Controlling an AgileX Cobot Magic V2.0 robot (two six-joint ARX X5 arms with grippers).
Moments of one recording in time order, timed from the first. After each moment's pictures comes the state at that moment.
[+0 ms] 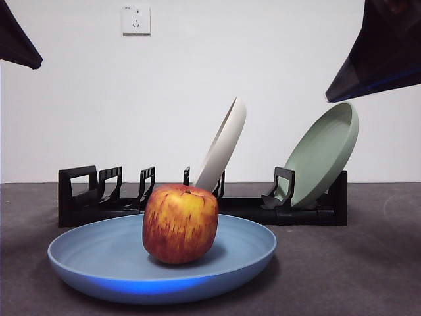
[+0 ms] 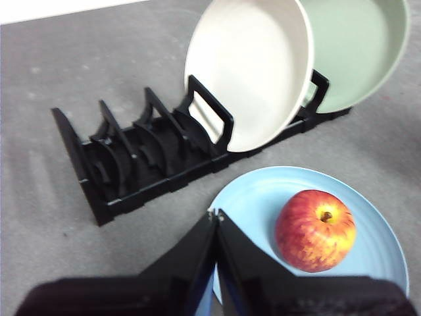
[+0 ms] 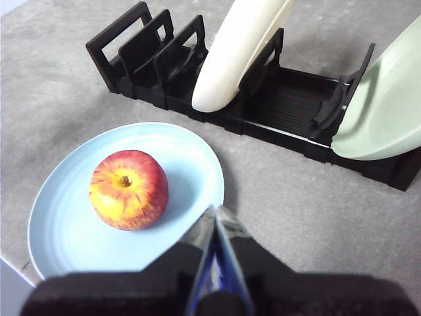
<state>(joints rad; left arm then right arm) -0.63 0.62 0.57 -0.40 -0.13 -0.12 0.77 0.74 0.50 -0.25 0.11 0.18</state>
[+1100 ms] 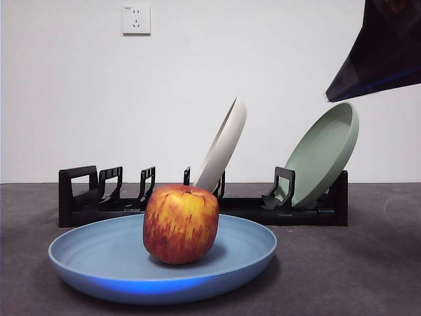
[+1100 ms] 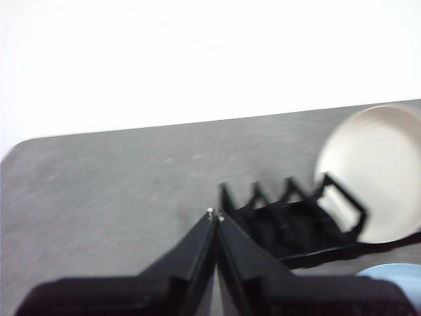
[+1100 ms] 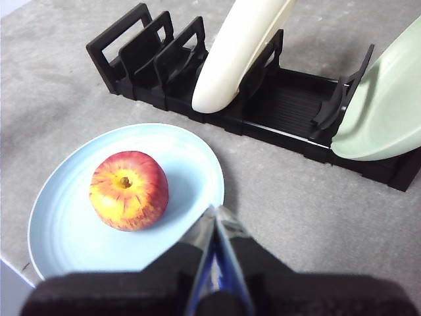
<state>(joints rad) -0.24 0.18 0.49 -0.44 -0.13 -0.01 0.77 0.74 0.50 -0.25 0.11 0.18</state>
